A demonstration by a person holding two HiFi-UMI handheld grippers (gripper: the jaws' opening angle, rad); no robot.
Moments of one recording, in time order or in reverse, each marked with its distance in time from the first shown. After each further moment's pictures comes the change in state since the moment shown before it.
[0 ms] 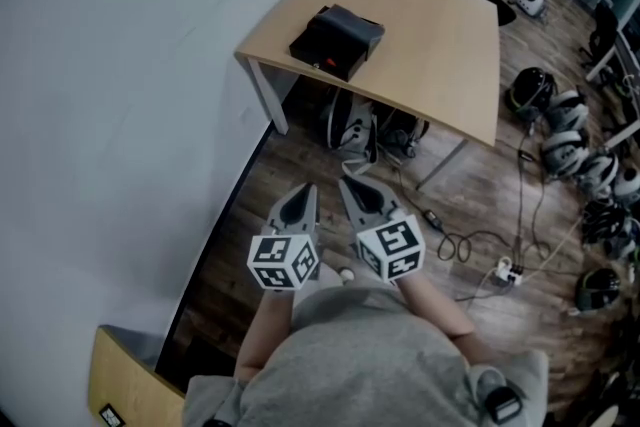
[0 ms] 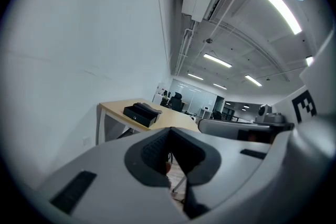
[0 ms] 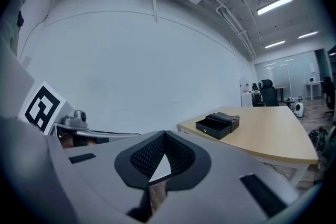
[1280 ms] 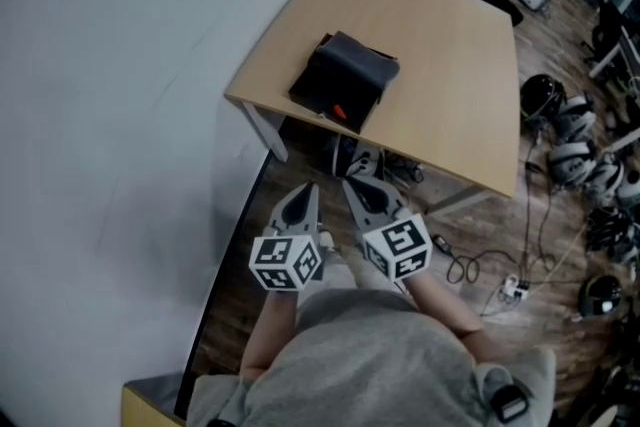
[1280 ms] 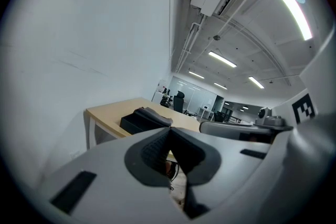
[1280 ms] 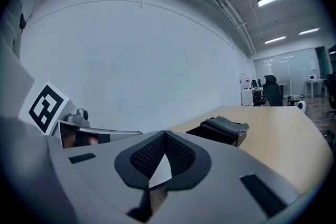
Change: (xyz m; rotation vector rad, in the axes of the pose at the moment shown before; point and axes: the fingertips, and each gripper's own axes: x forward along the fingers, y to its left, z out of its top) left arm 0.174 0.104 0.080 -0.026 0.038 -0.032; right arm 0.176 -0.109 0.052 0.021 0.041 -0.020
